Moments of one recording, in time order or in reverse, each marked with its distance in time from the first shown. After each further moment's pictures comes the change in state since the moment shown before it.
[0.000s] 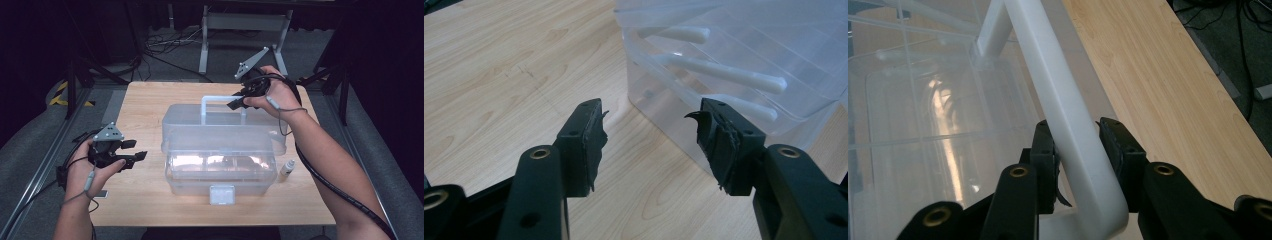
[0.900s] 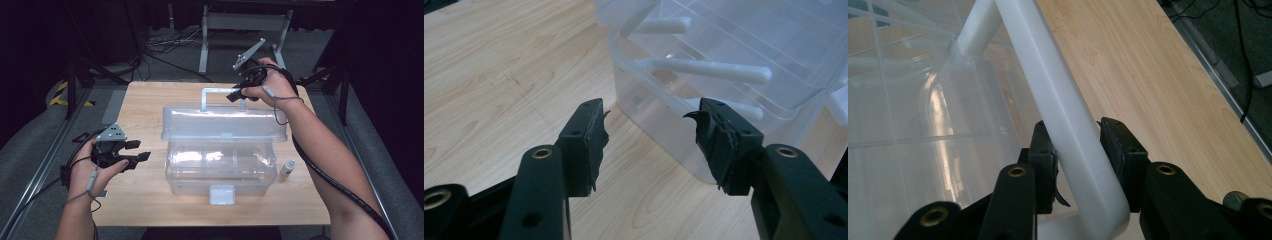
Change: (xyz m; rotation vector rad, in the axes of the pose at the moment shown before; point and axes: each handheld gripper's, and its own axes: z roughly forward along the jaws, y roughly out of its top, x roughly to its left) left arm -0.004 0.002 0.005 -0.017 -0.032 0.012; right arm -0.027 0.009 0.007 0.022 0.002 0.045
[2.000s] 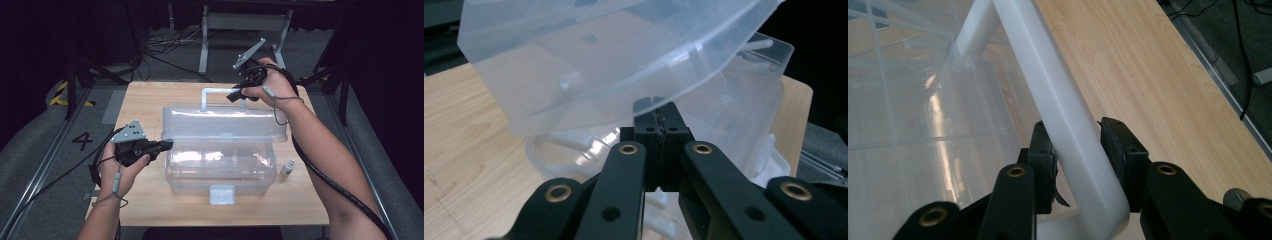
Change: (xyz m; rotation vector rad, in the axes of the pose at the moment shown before) left arm -0.038 0.029 0.024 -0.262 -0.150 0.021; right arm 0.002 0.000 -0.001 0.000 -0.004 0.010
